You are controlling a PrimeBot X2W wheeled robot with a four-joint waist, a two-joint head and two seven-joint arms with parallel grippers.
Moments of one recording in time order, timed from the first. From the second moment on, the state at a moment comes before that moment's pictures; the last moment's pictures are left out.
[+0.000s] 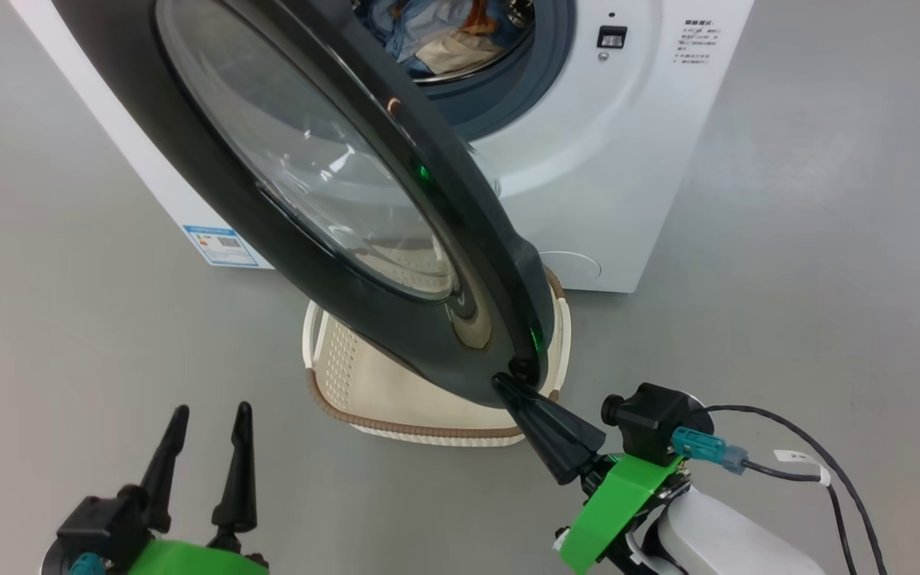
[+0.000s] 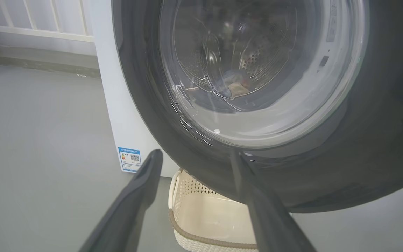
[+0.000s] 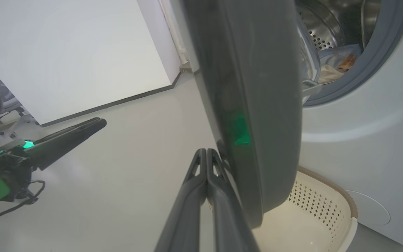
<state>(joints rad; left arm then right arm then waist) -0.09 0.11 -0.09 0.26 -0.34 -0.13 -0.25 -0.43 -0.16 0.76 0.36 0.58 0.13 -0.26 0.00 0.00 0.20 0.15</state>
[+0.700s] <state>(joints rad) -0.20 0.08 -0.13 0.22 -0.34 -0.13 -0.25 -0.54 -0.19 0.52 0.36 0.56 0.13 -0.26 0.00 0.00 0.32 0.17</state>
